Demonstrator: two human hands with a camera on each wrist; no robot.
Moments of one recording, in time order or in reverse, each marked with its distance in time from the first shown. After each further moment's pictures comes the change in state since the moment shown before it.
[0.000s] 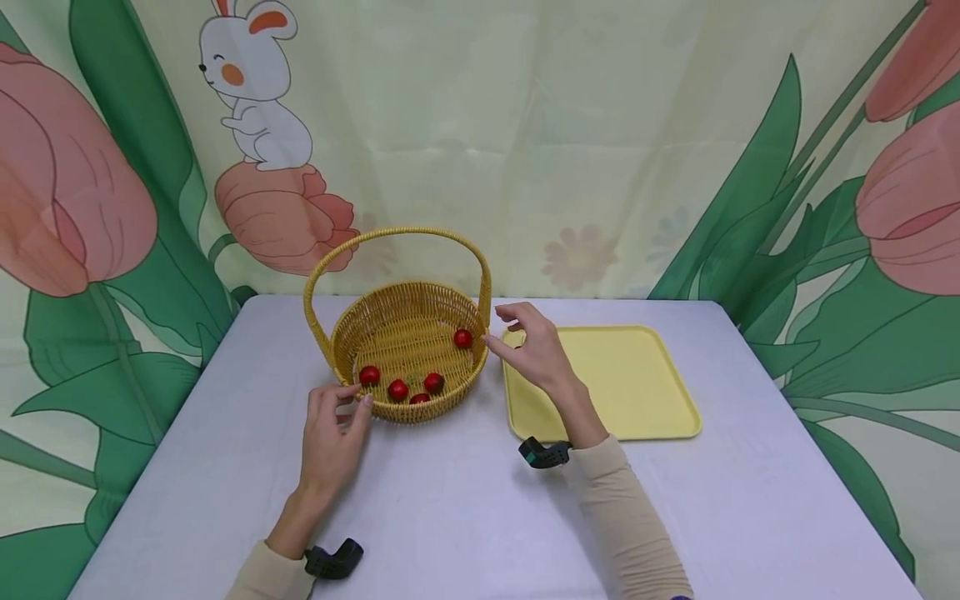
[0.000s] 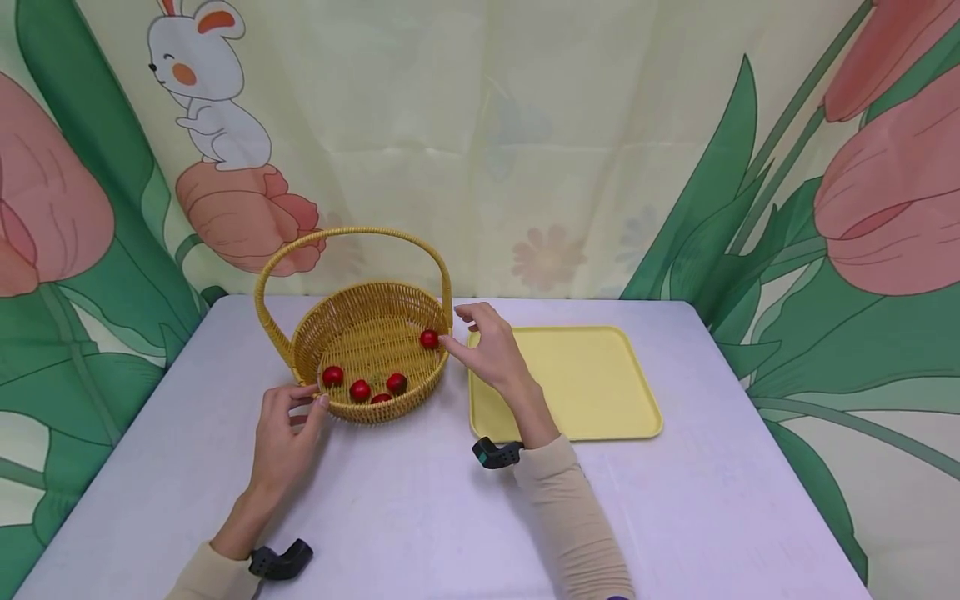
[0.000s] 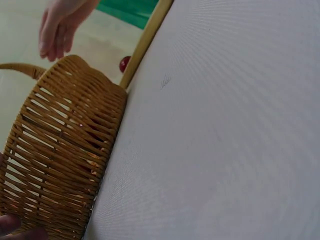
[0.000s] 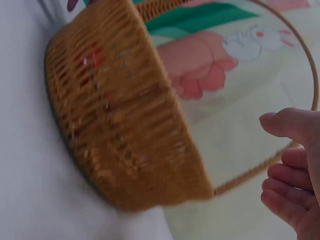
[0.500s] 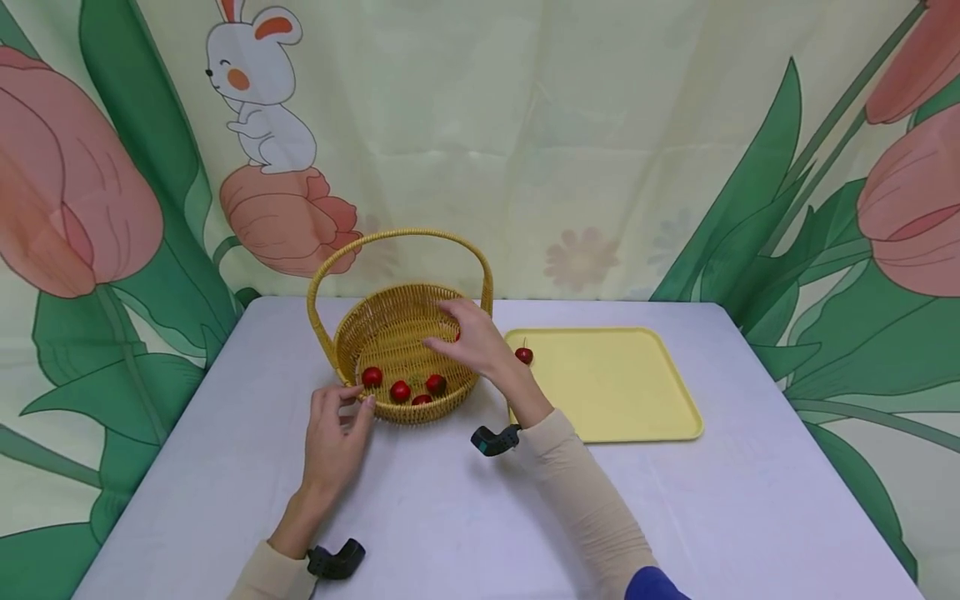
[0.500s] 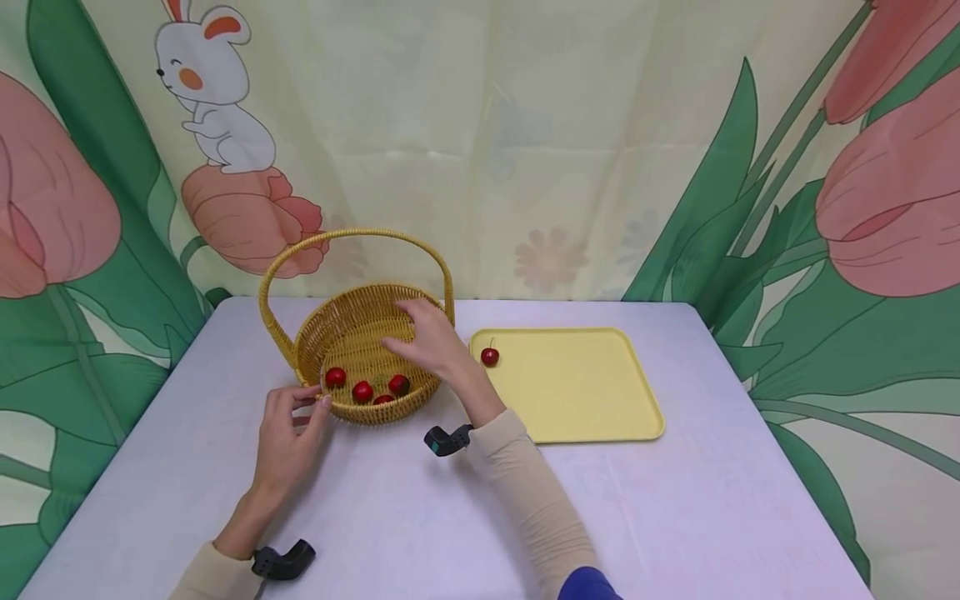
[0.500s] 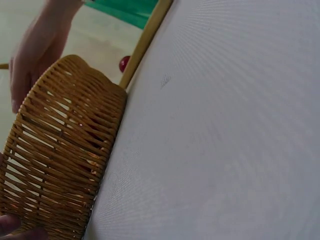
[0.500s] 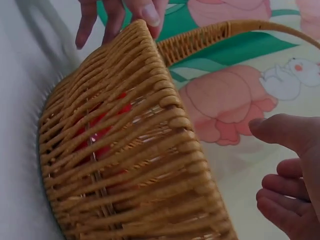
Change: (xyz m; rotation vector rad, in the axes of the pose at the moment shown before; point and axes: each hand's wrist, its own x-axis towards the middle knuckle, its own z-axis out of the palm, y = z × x) left_hand 0.000 0.002 0.000 0.002 0.003 0.001; right_hand 0.040 -0.041 0.055 -0.059 -0.256 0.065
